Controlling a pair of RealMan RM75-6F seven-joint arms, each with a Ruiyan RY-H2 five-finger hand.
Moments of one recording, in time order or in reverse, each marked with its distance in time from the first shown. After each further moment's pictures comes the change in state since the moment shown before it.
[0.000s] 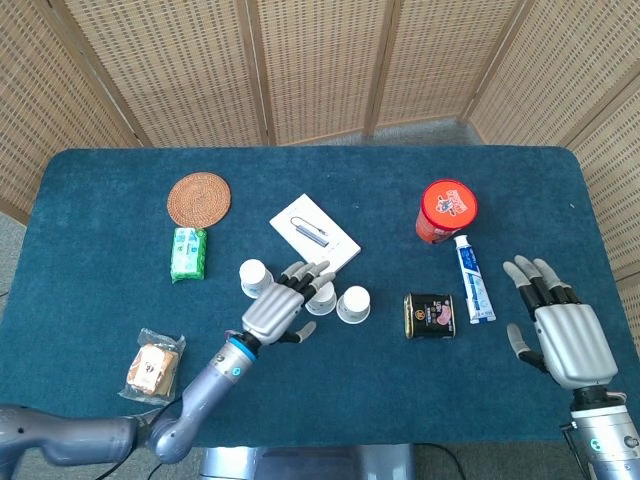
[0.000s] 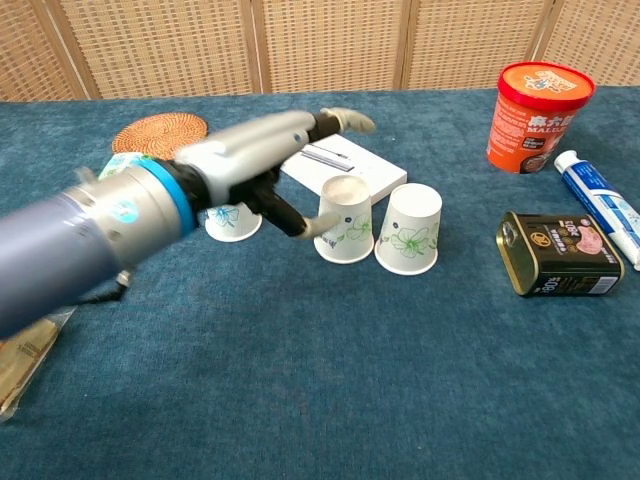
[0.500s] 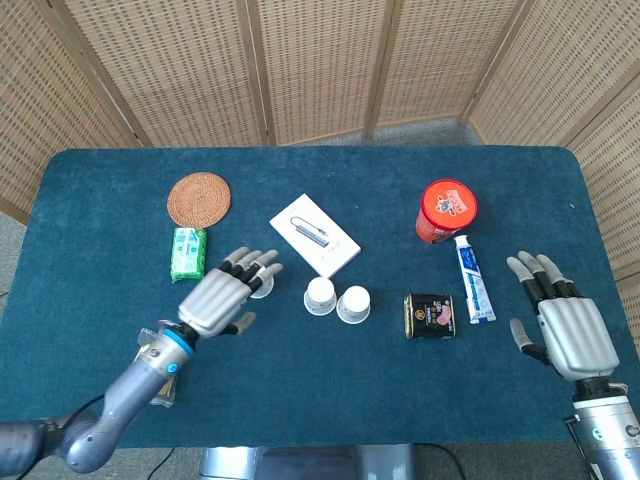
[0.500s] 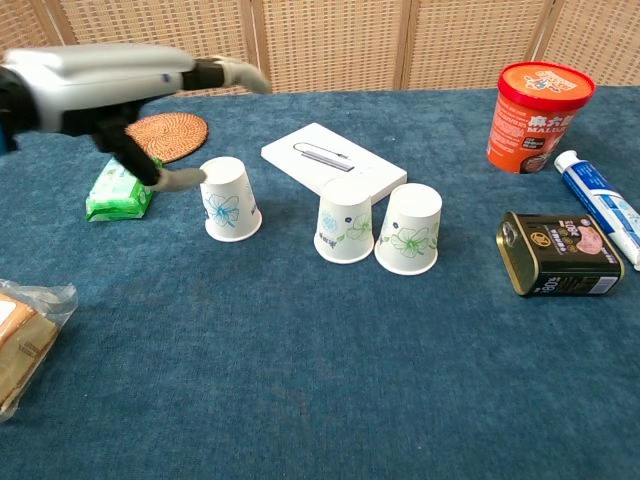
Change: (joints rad) left arm 0.020 0.470 0.067 -0.334 -0.111 -0.031 0.230; right arm 0.022 -0.008 0.016 0.053 0.038 -0.033 0.051
